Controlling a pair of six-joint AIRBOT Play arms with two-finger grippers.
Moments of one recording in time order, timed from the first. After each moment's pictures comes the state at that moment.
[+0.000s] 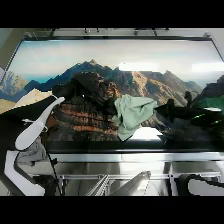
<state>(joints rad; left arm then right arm) -0.36 -1.84 1.46 -2.55 1.41 1.97 -0.31 -1.41 0.66 -0.20 1.10 0.93</state>
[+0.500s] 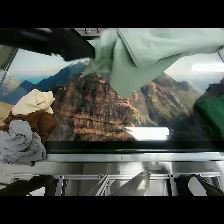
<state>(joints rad) -0.23 -1.27 1.86 -2.57 1.50 1.91 -0.52 -0.85 0.98 0.33 1.51 0.87</state>
